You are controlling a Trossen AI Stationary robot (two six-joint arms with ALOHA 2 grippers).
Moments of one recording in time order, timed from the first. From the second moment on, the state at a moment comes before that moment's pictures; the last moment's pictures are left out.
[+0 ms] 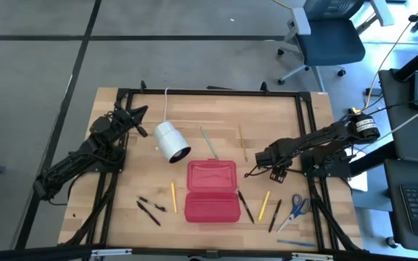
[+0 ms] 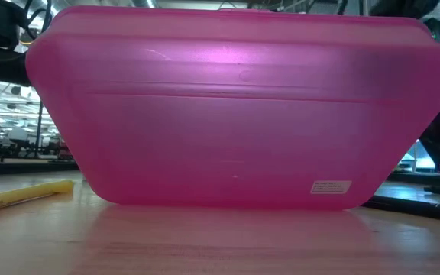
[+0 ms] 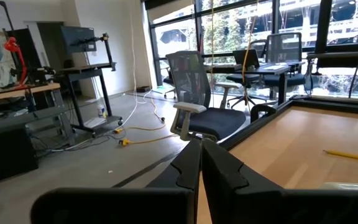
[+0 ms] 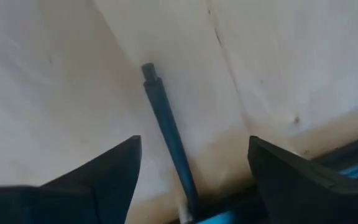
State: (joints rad) left arm 0.72 0.00 0.01 0.05 -0.12 0.09; right arm 0.14 1.49 0.73 -1.08 0.02 0.60
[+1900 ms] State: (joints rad) left arm 0.72 0.00 0.01 0.05 -0.12 0.09; right arm 0.11 1.49 0.68 -0.83 0.02 0.47
